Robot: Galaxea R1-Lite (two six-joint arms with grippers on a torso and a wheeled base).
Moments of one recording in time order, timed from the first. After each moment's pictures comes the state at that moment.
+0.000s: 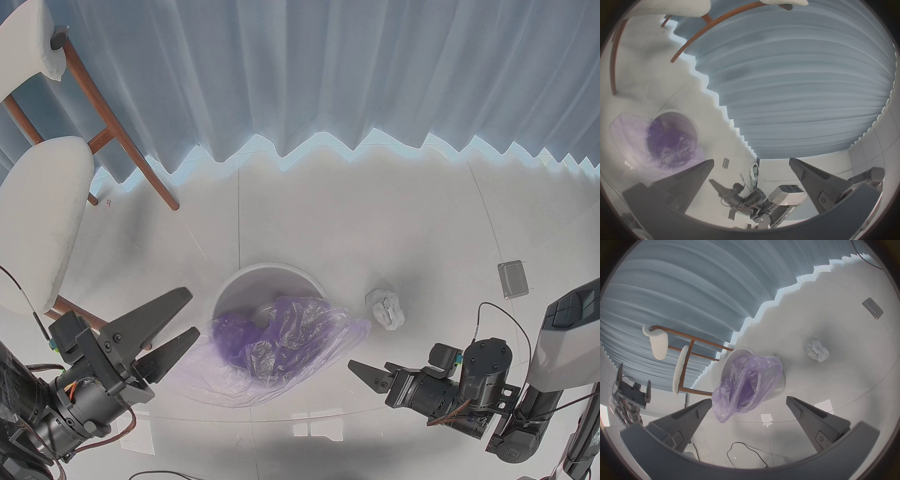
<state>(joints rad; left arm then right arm) -0.69 1.40 -0.06 -1.53 -0.07 -1.08 0.73 2.08 -0.22 -1.55 -0.03 0.71</state>
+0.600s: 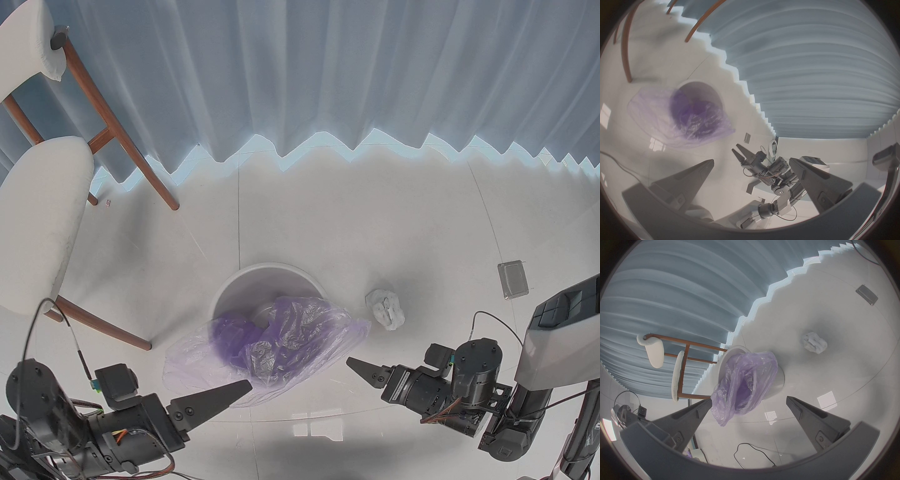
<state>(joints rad) -0.80 1.43 -0.02 -1.28 -0.08 -1.05 0.72 2.13 -0.25 -1.55 -0.02 0.80</state>
